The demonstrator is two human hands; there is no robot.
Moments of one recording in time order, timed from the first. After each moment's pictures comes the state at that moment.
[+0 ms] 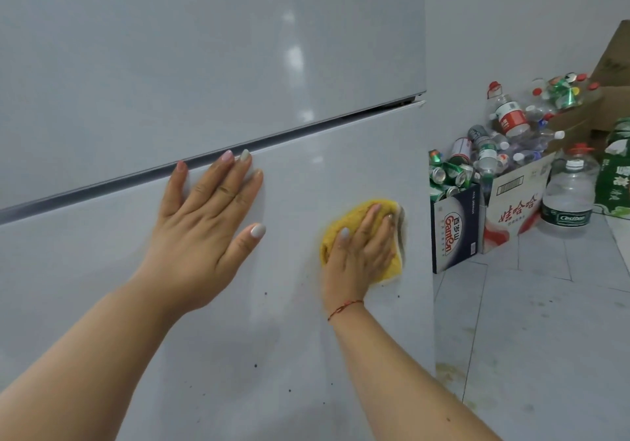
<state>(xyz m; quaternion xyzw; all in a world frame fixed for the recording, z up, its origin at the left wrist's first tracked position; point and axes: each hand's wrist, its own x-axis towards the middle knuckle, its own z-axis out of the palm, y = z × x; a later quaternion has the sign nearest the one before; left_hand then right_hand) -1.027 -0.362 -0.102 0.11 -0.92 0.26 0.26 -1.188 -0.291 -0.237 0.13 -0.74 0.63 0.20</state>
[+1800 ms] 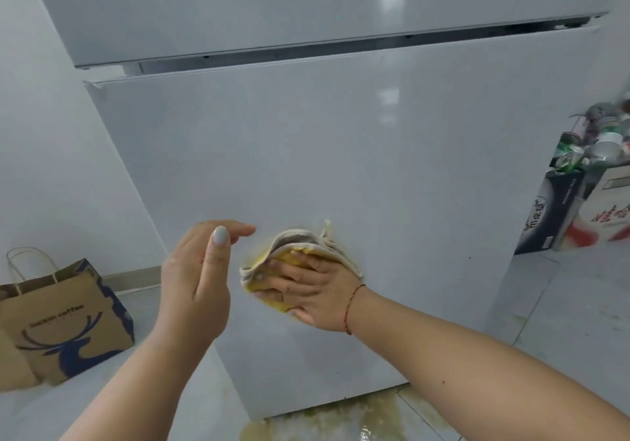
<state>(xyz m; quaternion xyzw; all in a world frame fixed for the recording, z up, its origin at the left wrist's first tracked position) -0.890 -0.353 -0.227 0.25 -0.78 -0.24 0.52 -1.099 -0.337 -0.343 0.75 -0.47 0.03 0.47</state>
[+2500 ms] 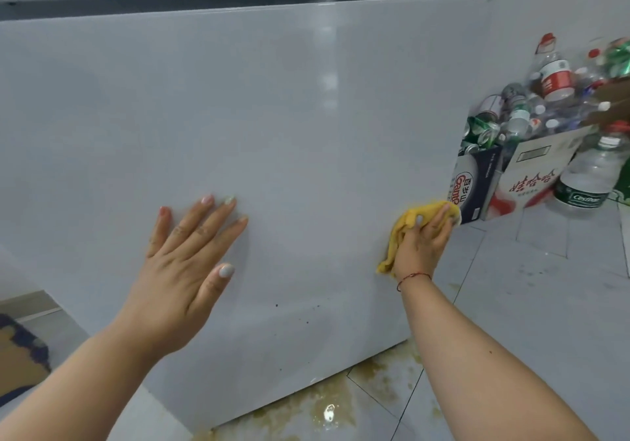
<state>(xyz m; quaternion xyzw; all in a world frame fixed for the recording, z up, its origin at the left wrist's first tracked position) -0.956 -0.368 -0.265 0.12 -0.95 0.06 0.30 -1.272 -0.227 -0.378 0.07 -0.79 0.60 0.06</state>
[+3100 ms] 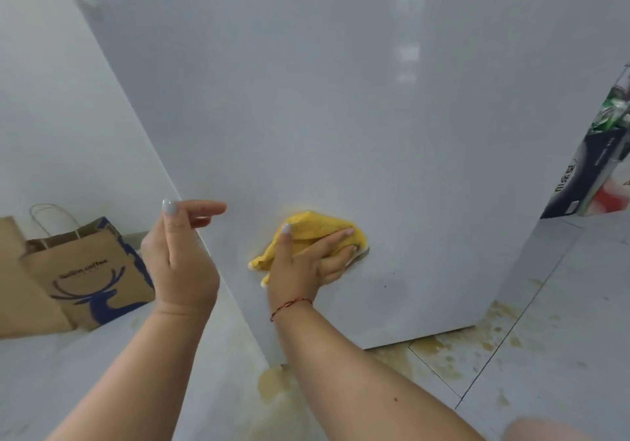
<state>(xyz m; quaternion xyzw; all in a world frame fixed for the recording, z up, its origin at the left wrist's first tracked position) -0.872 -0.365 -0.264 0.33 -0.65 -0.28 0.63 -0.961 -0.353 -0.337 0.11 -0.73 0.65 -0.19</state>
